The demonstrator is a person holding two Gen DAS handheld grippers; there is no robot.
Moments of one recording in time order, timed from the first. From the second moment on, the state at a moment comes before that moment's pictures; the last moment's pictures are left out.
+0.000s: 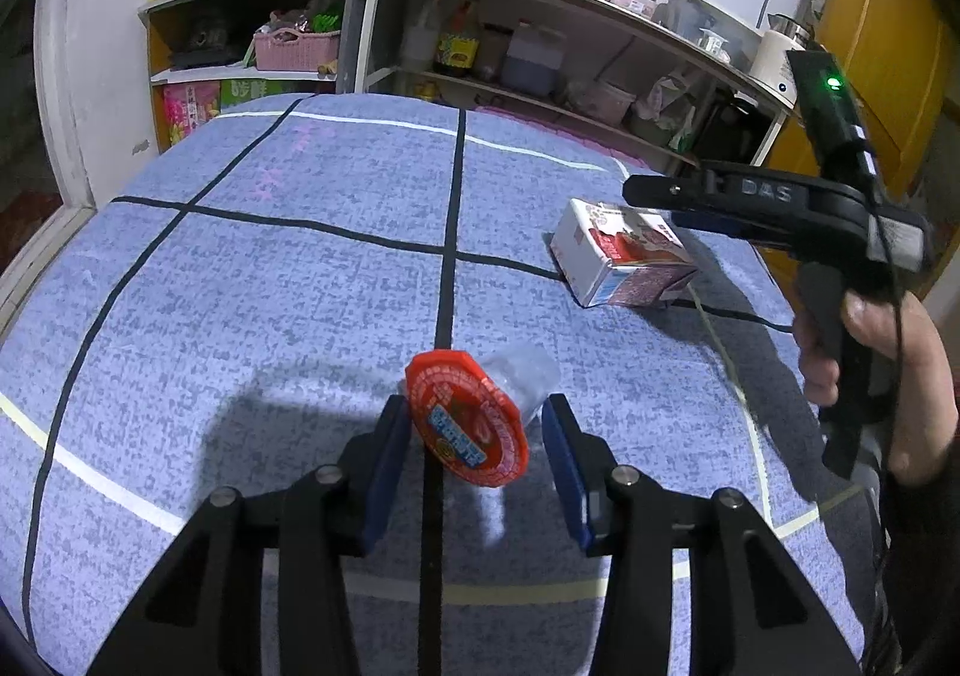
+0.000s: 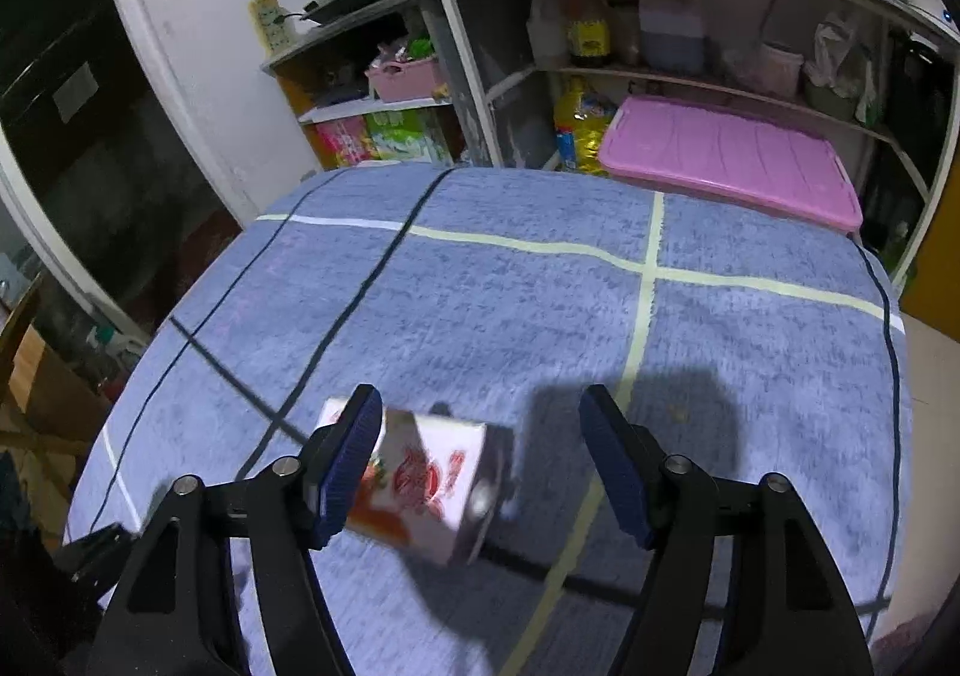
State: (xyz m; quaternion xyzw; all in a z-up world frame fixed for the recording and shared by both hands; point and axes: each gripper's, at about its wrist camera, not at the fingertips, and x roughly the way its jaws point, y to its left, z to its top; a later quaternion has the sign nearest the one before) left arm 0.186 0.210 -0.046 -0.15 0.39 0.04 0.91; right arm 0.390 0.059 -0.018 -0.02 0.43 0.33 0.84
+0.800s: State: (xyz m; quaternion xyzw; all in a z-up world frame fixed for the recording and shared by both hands) left arm 0.157 0.219 -0.040 -0.16 0.38 0.07 0.91; right arm 0.318 0.053 -0.005 -0.08 0.49 0.48 0.72
